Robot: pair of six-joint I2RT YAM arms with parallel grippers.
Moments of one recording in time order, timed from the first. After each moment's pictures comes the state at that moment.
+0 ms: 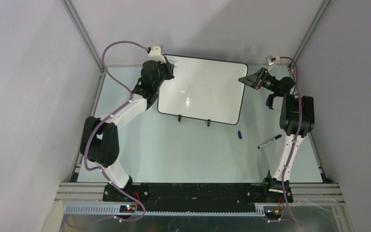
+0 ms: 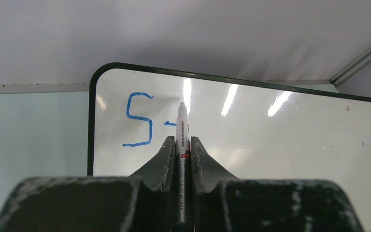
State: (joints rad) left arm -0.39 1.69 1.27 0.32 -0.09 -0.29; right arm -0.16 2.20 1.27 1.45 -1.25 1.20
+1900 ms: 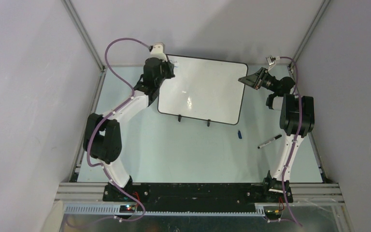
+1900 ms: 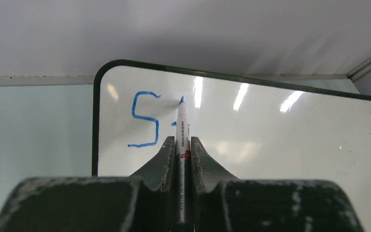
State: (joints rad) left arm -0.39 1.74 1.36 0.22 -0.12 -0.28; right arm -0.16 2.20 1.27 1.45 -1.25 1.21
